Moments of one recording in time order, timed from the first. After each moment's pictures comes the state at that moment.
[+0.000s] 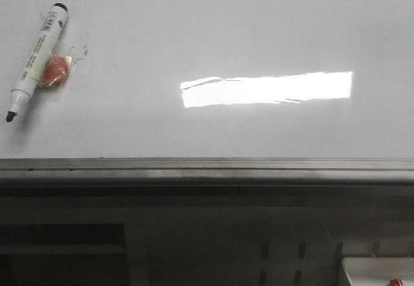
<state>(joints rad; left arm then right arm) 0.00 -0.01 0.00 0.03 0.35 -0.14 0.01 -0.01 0.01 -0.01 0.33 -0.13</state>
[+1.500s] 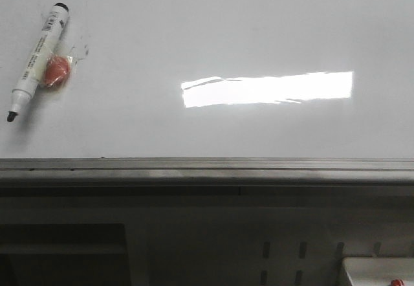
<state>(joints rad) 0.00 -0.01 0.00 0.18 0.25 -0.14 0.01 -0.01 0.01 0.00 0.23 -0.13</state>
